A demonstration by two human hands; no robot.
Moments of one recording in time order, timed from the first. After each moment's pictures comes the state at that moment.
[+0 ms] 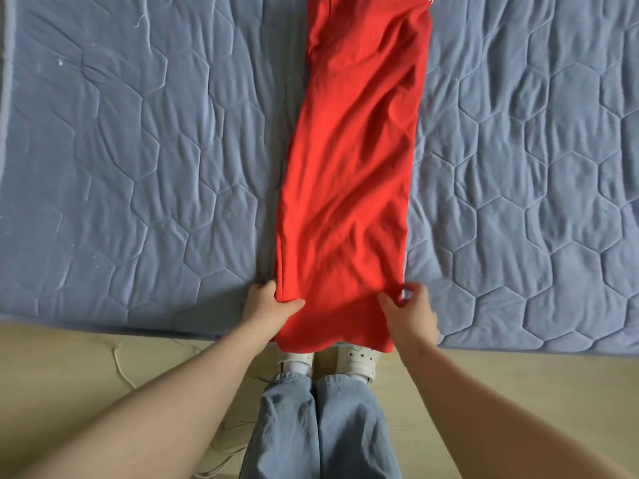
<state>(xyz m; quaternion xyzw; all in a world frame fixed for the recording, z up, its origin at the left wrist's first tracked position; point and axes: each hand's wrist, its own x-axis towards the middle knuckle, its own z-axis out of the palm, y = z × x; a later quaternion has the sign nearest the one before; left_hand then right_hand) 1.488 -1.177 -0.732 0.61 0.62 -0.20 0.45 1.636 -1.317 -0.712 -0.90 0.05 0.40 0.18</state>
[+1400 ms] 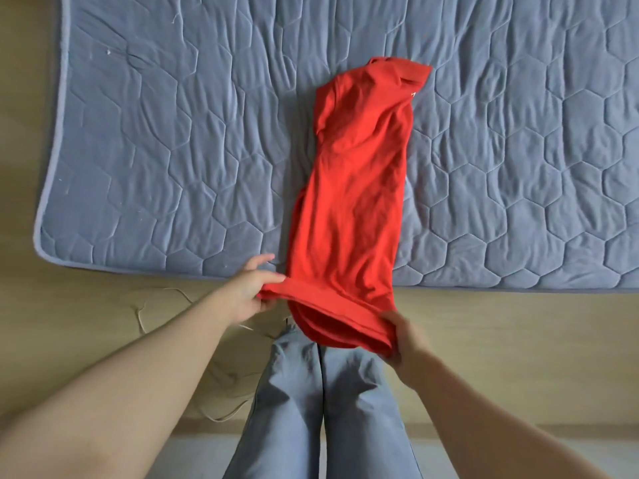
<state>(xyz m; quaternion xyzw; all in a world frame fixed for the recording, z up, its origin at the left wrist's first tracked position) 1.440 -1.193 -0.619 0.31 0.65 -0.12 0.69 1.563 -1.397 -0.622 -0.66 0.35 0.55 0.38</state>
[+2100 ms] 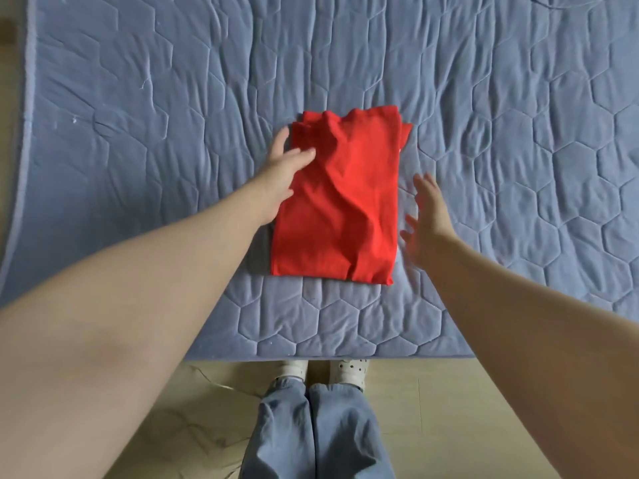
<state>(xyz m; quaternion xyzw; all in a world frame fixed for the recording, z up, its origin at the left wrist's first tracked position) 1.663 -1.056 -0.613 0.51 0.49 0.00 0.71 1.767 -1.221 -0.617 -0.65 0.19 0.45 0.58</state>
